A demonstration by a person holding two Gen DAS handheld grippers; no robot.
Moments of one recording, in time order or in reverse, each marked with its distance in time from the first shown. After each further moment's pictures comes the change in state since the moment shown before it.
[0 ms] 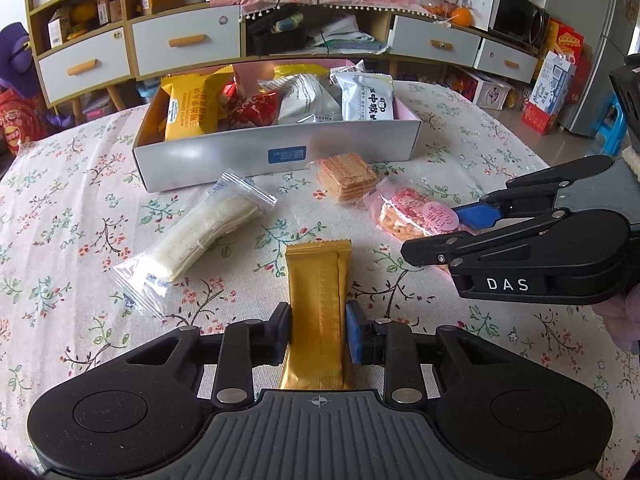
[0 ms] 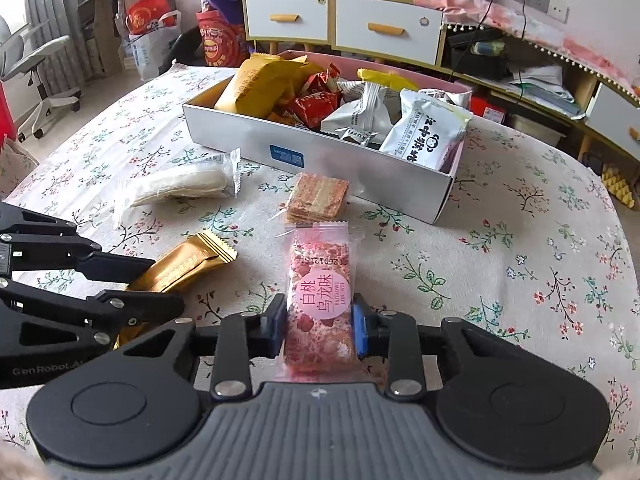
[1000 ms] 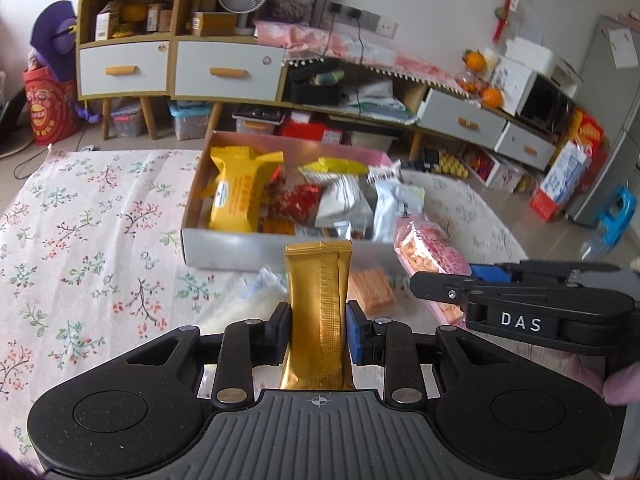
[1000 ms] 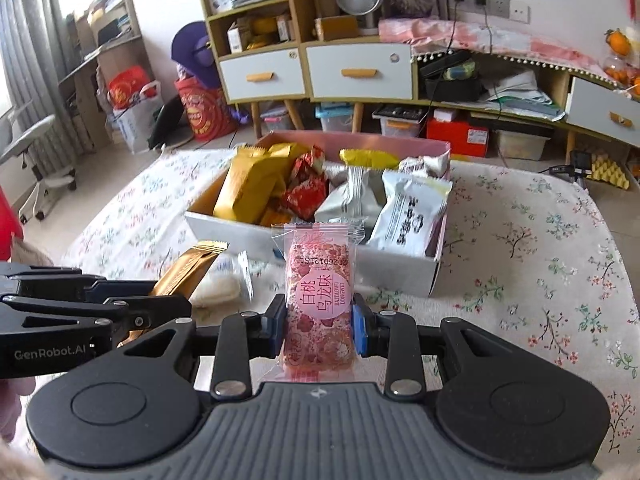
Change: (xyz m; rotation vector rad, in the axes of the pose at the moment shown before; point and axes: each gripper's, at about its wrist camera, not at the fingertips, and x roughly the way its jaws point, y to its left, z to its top) left arm -0.030 0.037 0.055 -0.204 -0.142 -0.026; right arm -0.021 -0.012 0.043 0.198 -0.154 0.025
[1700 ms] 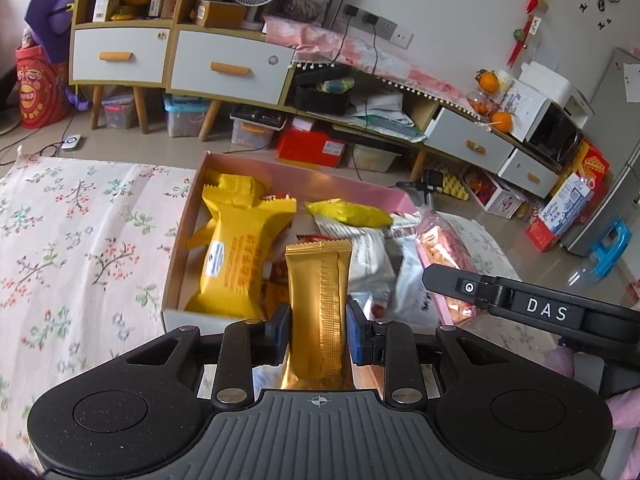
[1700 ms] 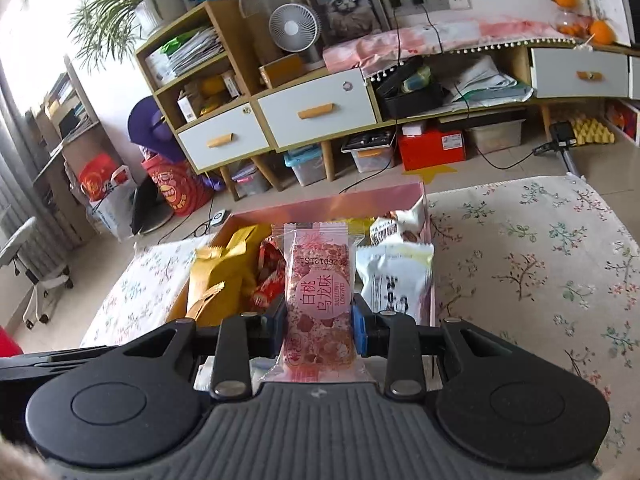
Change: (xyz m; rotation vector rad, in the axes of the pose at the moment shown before) left arm 0.062 0.027 0.053 -0.067 0.006 -0.044; right arm 0.036 -0.036 0.038 0.242 -0.100 0.016
